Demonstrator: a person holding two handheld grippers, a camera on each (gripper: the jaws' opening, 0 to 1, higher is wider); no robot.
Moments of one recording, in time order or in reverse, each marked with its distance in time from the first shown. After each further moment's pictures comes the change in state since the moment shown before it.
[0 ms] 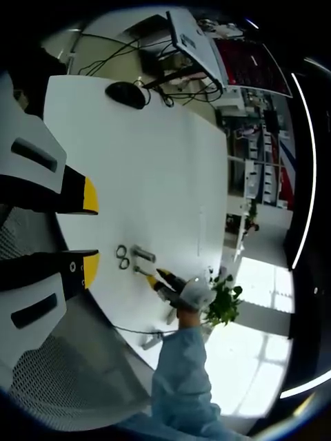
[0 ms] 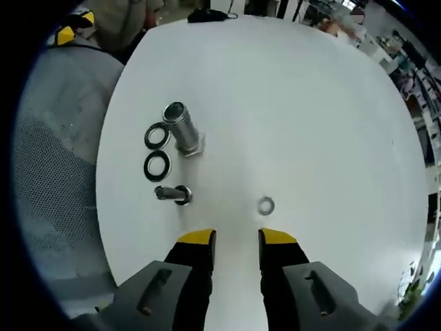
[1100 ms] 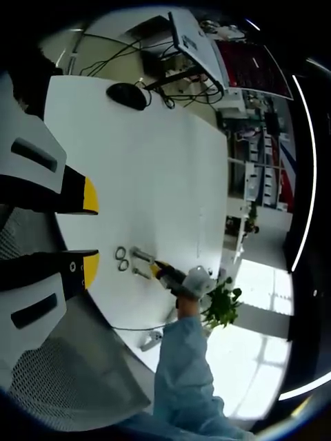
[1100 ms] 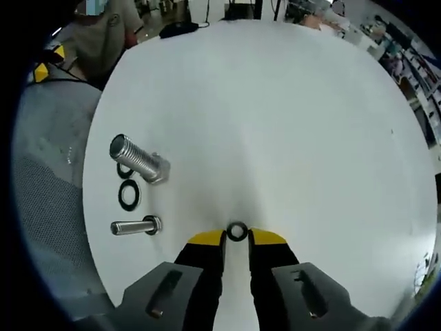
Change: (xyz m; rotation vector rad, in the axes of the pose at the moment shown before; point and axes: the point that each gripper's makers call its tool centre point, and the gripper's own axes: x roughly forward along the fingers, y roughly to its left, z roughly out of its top) left arm 0.001 0.002 0.001 -0.010 -0.002 0.010; right arm 0.021 -0.019 0.015 0.099 -0.055 0.030
